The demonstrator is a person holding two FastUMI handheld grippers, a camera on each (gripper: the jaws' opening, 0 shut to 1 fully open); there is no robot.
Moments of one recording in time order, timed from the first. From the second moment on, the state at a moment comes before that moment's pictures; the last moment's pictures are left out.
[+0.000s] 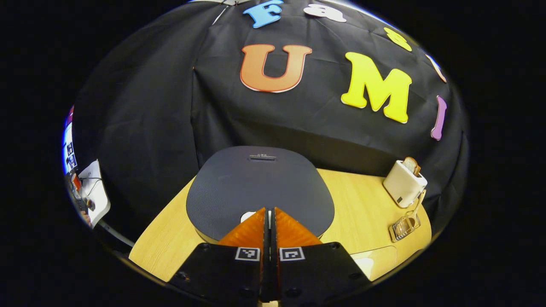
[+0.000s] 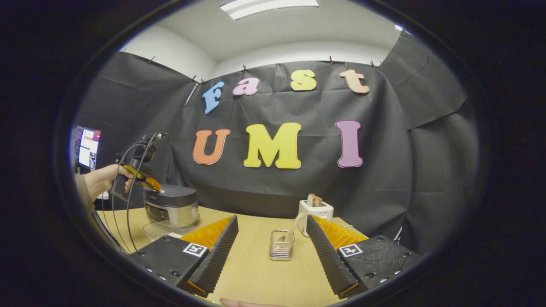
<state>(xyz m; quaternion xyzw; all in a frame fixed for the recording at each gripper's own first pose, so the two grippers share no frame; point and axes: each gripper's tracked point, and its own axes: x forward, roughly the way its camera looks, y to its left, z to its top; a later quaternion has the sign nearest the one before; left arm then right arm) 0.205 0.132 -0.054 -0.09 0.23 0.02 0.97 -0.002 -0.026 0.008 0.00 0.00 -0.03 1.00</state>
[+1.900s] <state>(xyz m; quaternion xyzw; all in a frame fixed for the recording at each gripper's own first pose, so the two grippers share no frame) -0.007 0.104 0.016 -0.05 -0.04 0.02 1.00 0.178 -0.083 -0.091 0.02 0.15 -0.02 0.99</state>
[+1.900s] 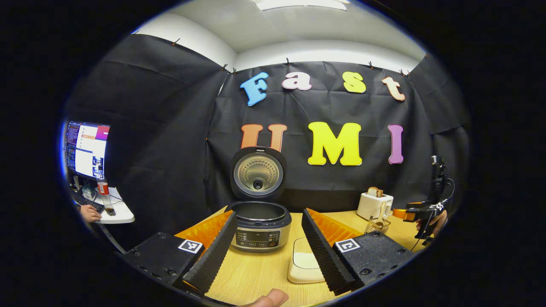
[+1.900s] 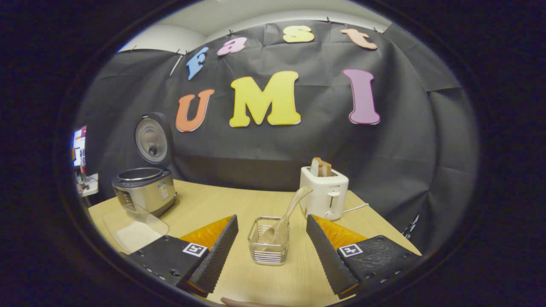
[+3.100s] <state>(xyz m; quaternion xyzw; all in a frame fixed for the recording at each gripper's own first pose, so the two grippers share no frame) 0.025 0.112 -0.031 -0.03 0.03 0.05 1.00 0.325 -0.106 -0.162 0.20 0.32 -0.05 0.92</state>
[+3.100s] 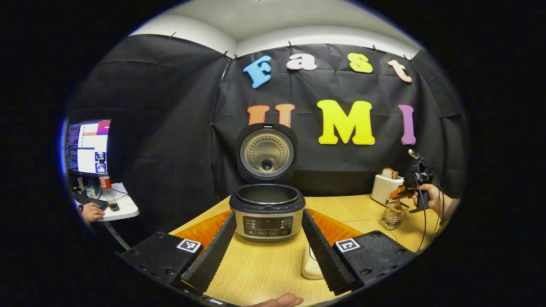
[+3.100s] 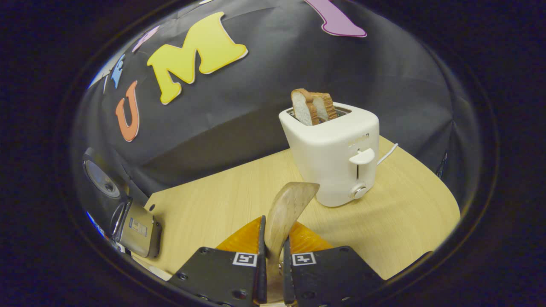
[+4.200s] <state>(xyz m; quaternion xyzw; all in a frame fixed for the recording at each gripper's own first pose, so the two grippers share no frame) 0.006 0.116 -0.008 -0.04 0.01 0.03 1.00 0.247 -0.024 -0.006 0.06 0.22 -0.02 0.97</state>
